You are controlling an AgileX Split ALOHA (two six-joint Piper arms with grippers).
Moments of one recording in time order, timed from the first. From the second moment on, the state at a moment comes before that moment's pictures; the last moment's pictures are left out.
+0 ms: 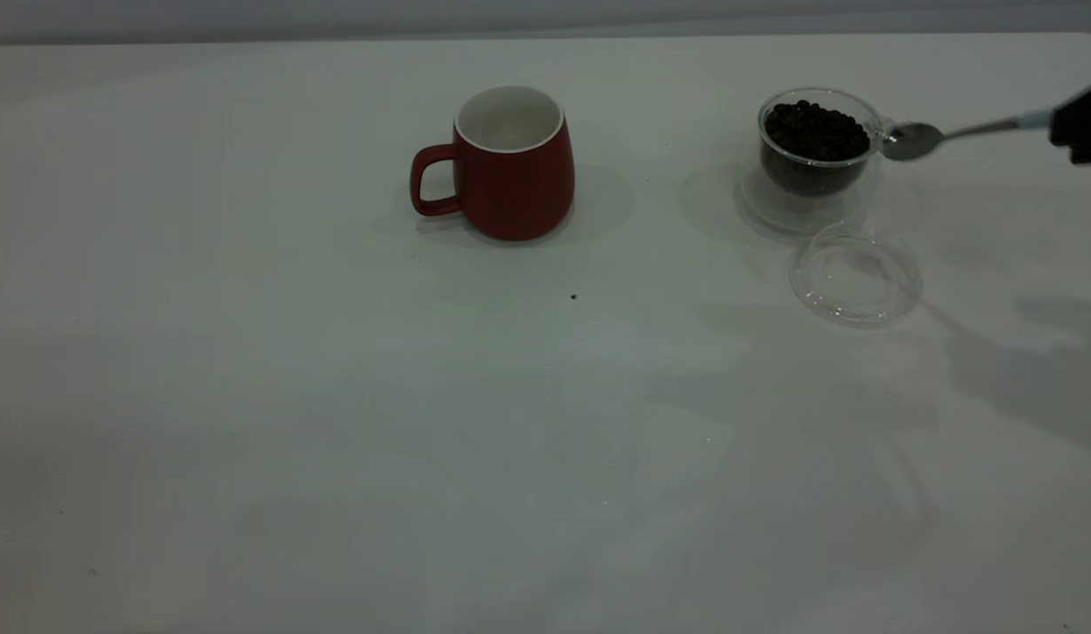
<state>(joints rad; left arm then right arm) 0.03 -0.02 -0.49 0.04 1.14 -0.09 -0.27 1.74 -0.60 1.46 0.61 -1.22</state>
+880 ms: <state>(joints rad) 0.03 -0.02 -0.49 0.04 1.14 -0.09 -0.33 2.19 -0.64 1.75 0.83 -1.49</state>
